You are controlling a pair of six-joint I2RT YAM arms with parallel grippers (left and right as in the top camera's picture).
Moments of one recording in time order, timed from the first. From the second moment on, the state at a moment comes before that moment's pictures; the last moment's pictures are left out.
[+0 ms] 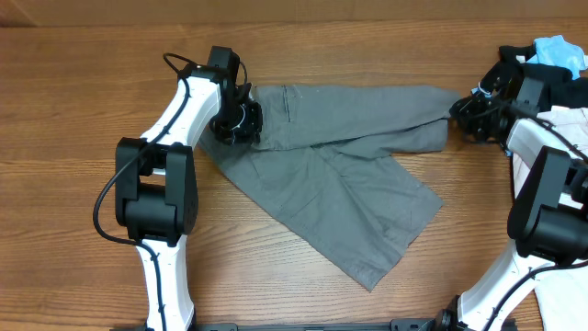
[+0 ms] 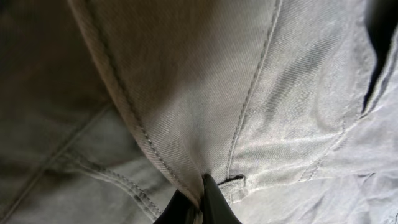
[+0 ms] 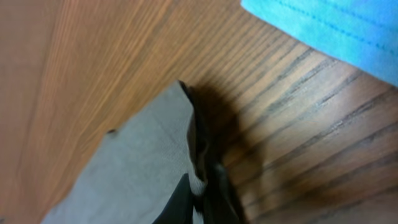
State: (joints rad) left arm -0.17 2.23 1.75 -0.99 0.35 -0.25; right arm -0.33 2.07 1.33 -0.25 -0.45 0.59
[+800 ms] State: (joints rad) left arm -0.16 2.23 2.13 -1.30 0.34 -0.21; right arm -0.32 1.56 1.40 -0.71 -0.33 0.62
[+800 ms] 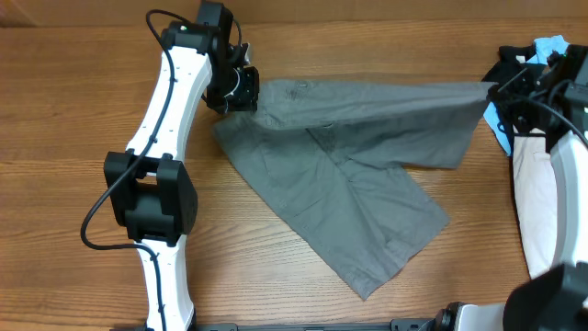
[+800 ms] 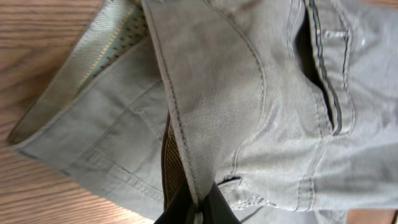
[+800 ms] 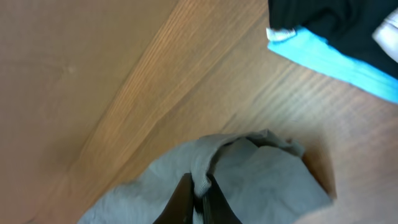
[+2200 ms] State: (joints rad) left arm -0.02 2.23 2.17 -1.23 0.28 -0.20; right arm 0.45 1.20 1.27 -1.31 -0.08 1.03
